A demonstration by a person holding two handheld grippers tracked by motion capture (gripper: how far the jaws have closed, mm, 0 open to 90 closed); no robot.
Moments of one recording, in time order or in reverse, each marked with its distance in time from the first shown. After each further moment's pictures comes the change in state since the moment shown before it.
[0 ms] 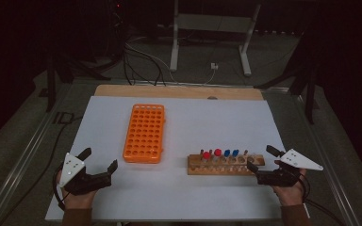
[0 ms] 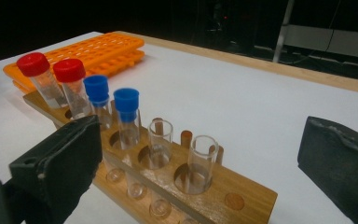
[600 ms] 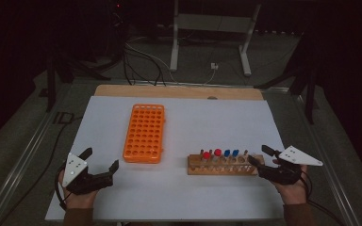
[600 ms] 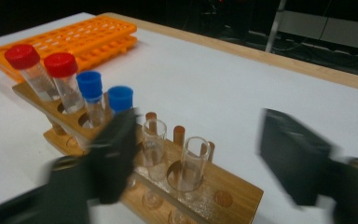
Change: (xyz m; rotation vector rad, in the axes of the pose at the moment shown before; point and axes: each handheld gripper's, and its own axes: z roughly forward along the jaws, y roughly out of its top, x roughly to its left) left arm -0.002 -0.001 0.003 0.016 0.003 0.023; right arm 0.002 0.012 -0.001 0.087 -0.035 -0.034
